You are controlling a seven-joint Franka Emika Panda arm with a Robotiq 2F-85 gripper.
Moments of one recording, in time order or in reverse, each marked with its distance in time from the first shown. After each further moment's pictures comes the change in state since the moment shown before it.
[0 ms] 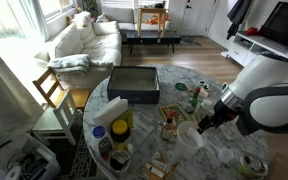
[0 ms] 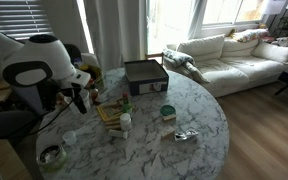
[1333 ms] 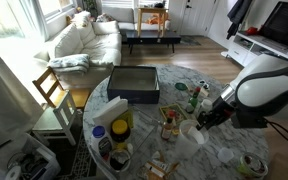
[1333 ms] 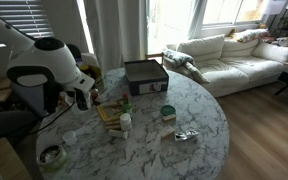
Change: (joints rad) arm 0.030 0.043 -0.039 0.036 0.293 0.017 -0.084
